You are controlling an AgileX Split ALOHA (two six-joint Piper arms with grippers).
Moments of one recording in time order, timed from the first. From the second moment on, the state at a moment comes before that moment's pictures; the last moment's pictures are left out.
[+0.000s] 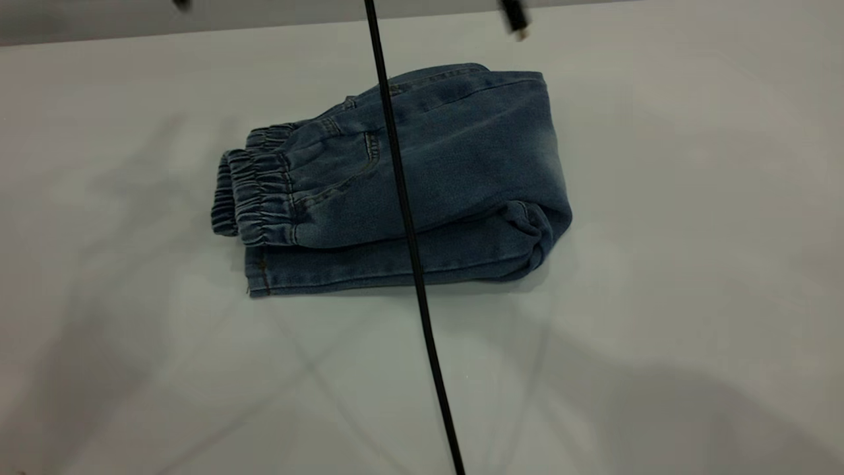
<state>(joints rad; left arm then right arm) -0.39 1.40 -1.44 1.14 0.41 -0.60 0.75 2.41 -2.48 0.02 1.23 0.14</state>
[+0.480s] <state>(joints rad) -0.39 1.14 -1.44 0.94 0.42 -0.58 0.75 2.05 -2.48 0.16 1.23 0.12</state>
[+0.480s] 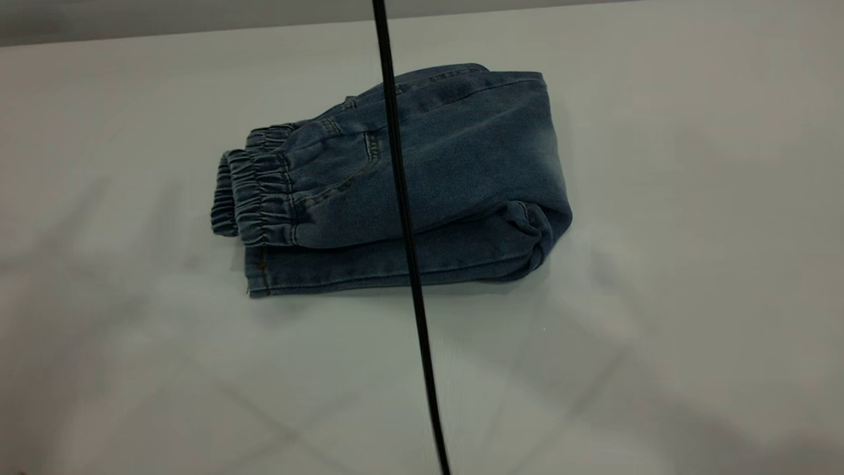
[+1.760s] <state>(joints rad) -0.39 0.76 -1.18 0.50 0.87 -0.16 0.75 0.73 -1.11 -0.06 1.22 0.12</state>
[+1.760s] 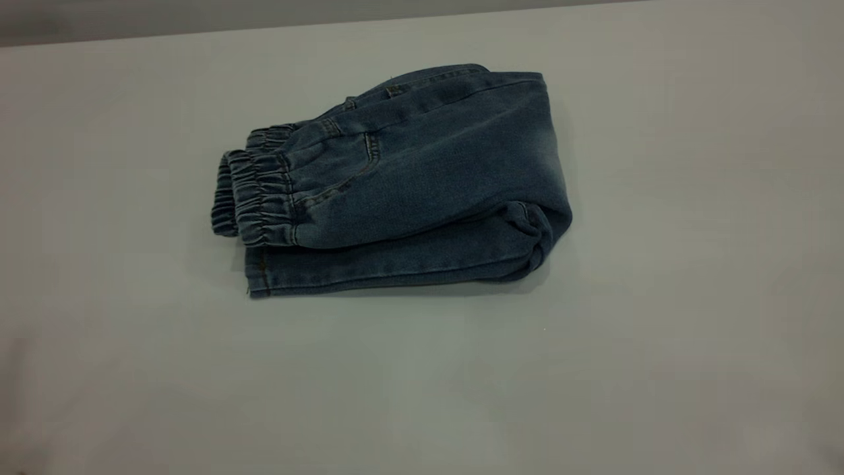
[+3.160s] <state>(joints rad) -0.39 0.11 -0.75 0.04 1.22 -0.06 0.75 0.15 -0.51 -0.11 1.06 0.10</state>
